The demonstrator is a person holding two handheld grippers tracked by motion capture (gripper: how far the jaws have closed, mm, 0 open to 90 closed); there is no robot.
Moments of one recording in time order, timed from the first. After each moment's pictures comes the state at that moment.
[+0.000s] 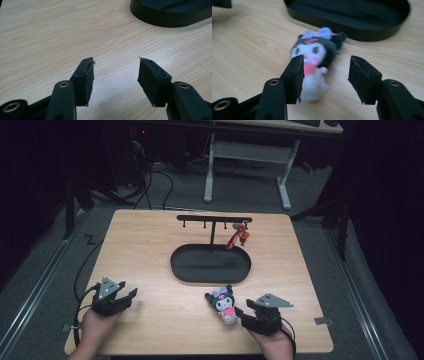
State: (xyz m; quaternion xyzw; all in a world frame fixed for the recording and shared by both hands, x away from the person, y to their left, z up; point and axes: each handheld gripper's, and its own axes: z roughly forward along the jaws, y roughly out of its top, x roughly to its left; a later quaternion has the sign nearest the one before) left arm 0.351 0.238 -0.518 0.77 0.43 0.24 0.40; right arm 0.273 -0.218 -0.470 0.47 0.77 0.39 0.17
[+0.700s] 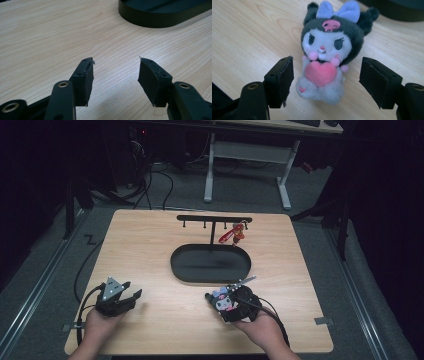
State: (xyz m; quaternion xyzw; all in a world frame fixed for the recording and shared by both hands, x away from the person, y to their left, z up) left arm 0.352 0.227 -0.517 0.79 0.40 0.24 0.41; right arm 0.323 -0.169 -0.455 0.49 0.85 0.19 0.07
